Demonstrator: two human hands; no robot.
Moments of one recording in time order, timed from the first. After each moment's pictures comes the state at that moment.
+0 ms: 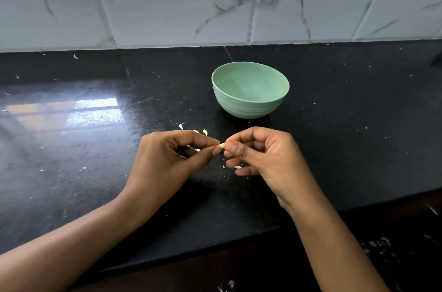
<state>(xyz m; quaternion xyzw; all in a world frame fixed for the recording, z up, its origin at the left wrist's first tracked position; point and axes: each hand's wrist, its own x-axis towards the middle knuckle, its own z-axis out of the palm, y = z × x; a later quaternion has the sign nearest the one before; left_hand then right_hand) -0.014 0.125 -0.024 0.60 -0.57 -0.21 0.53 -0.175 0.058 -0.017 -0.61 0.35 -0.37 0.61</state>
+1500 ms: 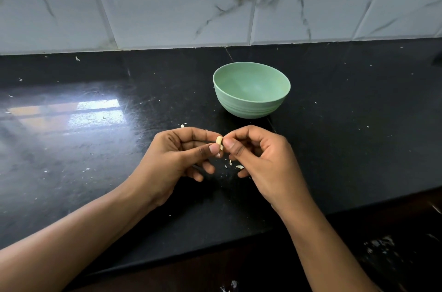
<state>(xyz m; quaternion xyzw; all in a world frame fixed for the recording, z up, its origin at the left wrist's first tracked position) -0.016 0.118 -0.019 0.53 -0.41 -0.48 0.57 -0.167 0.067 -0.023 -0.69 0.36 -0.40 0.48</state>
